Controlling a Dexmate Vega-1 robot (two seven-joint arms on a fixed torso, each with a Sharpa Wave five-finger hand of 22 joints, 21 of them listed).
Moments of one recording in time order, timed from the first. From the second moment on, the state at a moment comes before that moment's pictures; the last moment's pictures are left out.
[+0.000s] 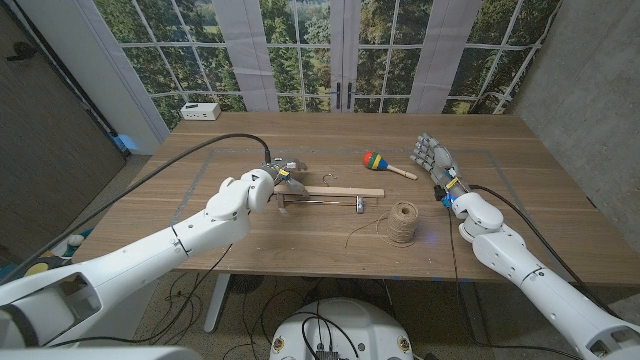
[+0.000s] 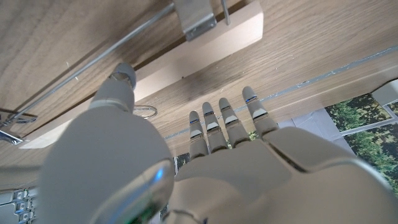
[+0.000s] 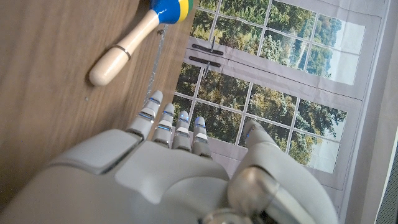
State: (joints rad) left arm 0.67 0.80 0.85 -1.94 0.71 0.65 -0.26; left_hand 0.75 -0.17 0.43 -0.15 0.29 0.30 -0.04 0.20 0.18 0.35 -0.06 0.25 0.21 0.33 -0.04 0.21 0.18 0.17 0.17 0.45 0.20; right arm -0.97 -0.56 -0.33 -1.43 0.66 0.28 -0.04; right_hand 0.29 0.13 0.37 0.00 0.19 0.17 0.03 0.20 0.18 0.17 0.12 0.21 0.19 0.17 0.13 0.23 0.21 0.28 0.12 0.20 0.18
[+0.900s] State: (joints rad) left arm 0.69 0.76 0.86 -1.88 0.67 0.63 -0.24; left_hand 1.08 0.07 0.43 -0.17 0.26 0.74 -0.07 0.29 0.19 0.70 -0.12 0.33 0.22 0.64 -0.05 0.35 0.19 0.50 0.01 0.64 0.24; right arm -0.99 -0.57 -0.32 -1.43 0.67 0.29 -0.03; right_hand 0.29 0.13 0.37 0.00 0.19 0.18 0.02 0.20 0.18 0.18 0.11 0.21 0.19 0.17 0.12 0.23 0.21 0.28 0.12 0.20 0.18
